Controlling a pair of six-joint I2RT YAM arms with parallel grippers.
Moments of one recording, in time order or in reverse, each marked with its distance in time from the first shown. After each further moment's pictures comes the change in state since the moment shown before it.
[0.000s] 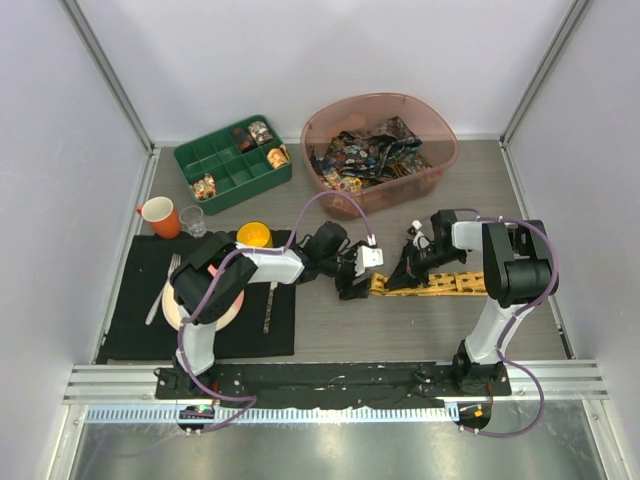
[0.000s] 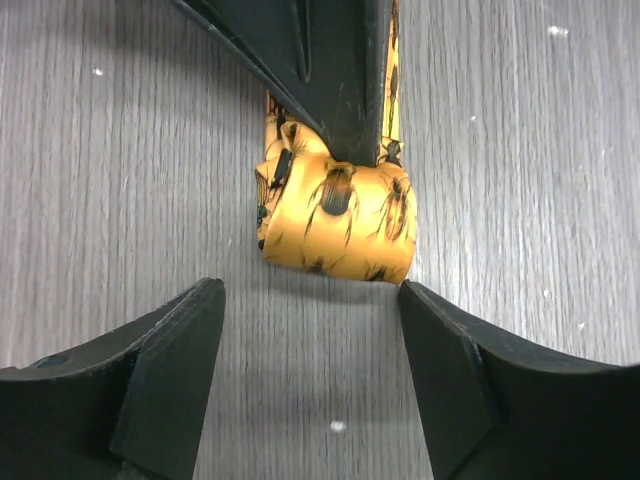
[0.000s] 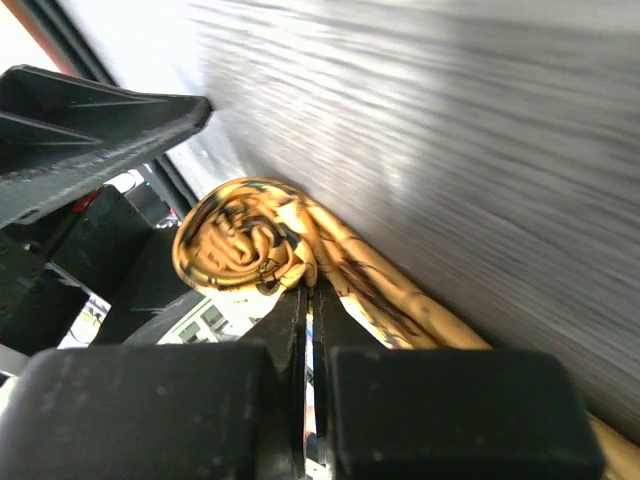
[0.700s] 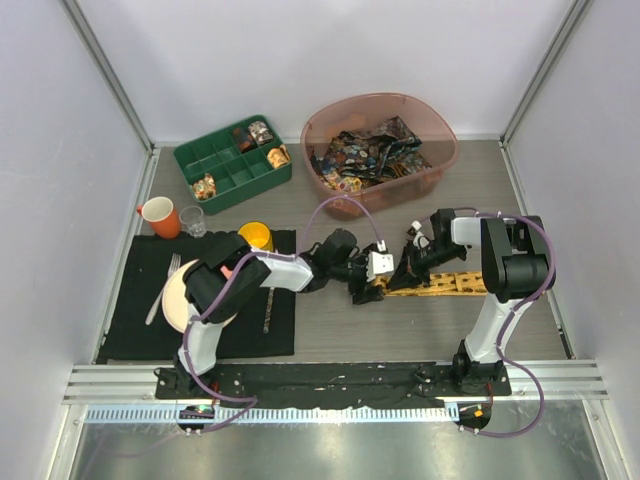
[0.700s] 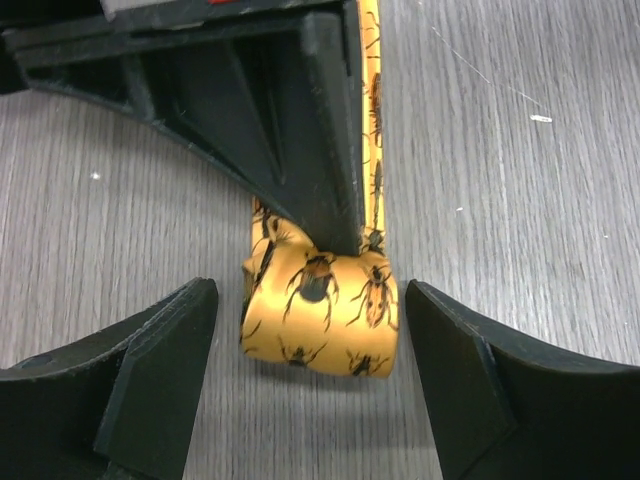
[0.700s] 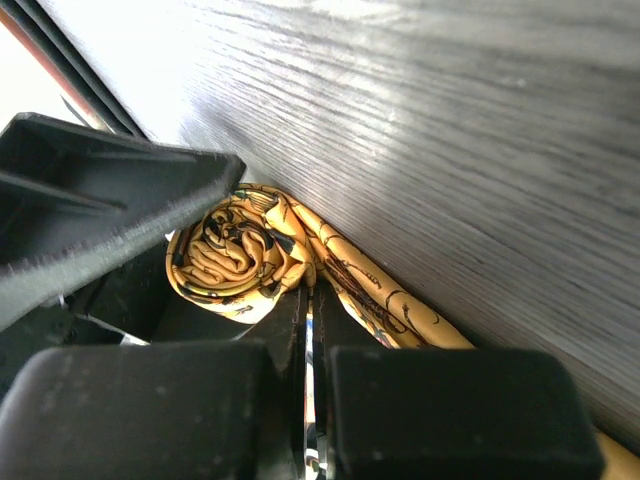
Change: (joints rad) left arm -0.060 0.072 0.000 0.221 -0.015 -0.063; right arm -0.019 0.046 0.049 -0.088 0.029 -0.034
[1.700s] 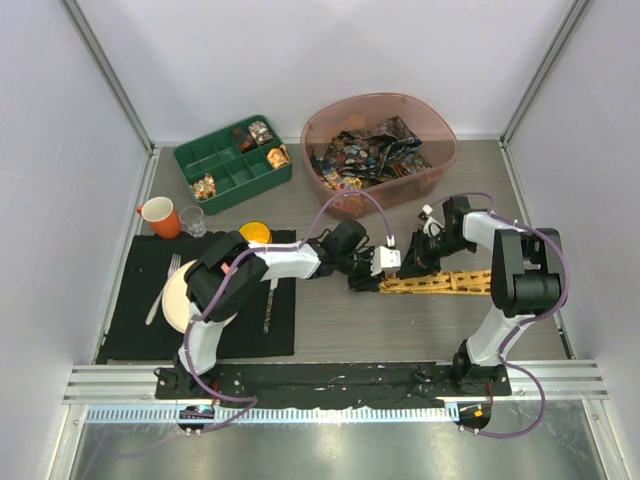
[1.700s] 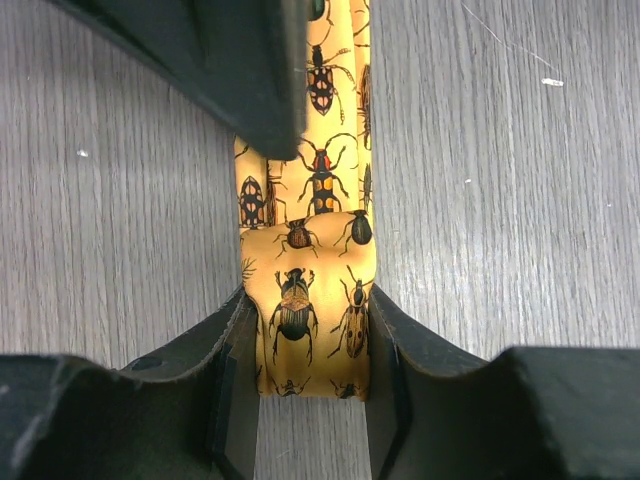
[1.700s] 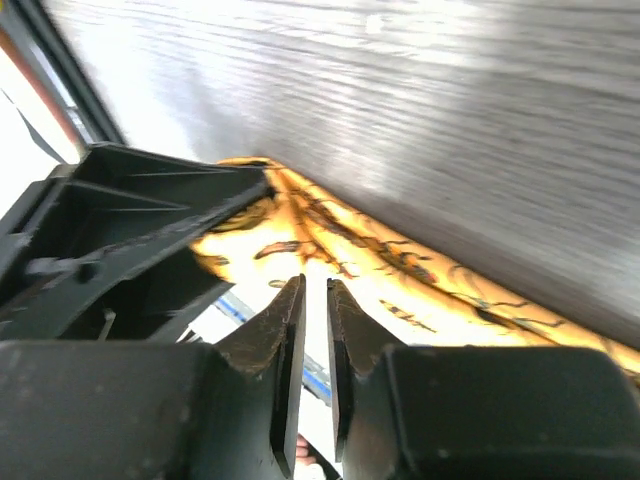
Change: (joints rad) left arm 0.015 0.015 0.183 -0.378 -0.011 0.100; right arm -0.040 -0.129 0.039 -0.030 0.080 -0.062
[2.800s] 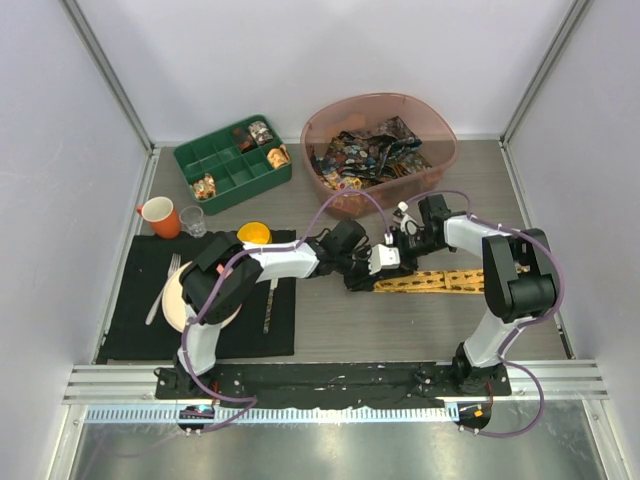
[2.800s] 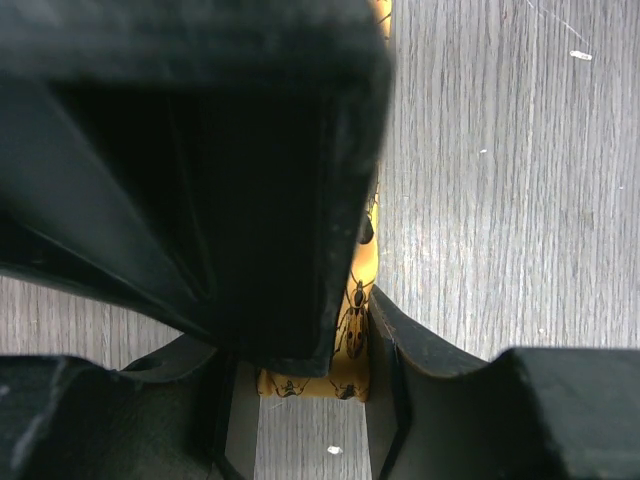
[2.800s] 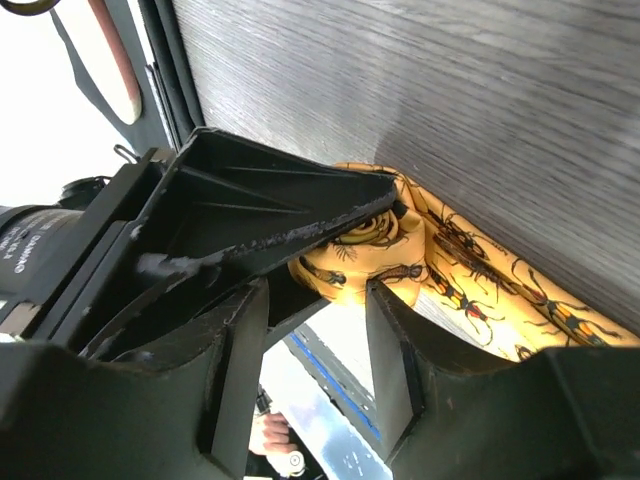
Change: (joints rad) left arm -0.002 -0.033 0.000 -0.089 -0.081 -0.048; right arm 0.154 -0.026 -0.019 0.156 -0.119 0.108
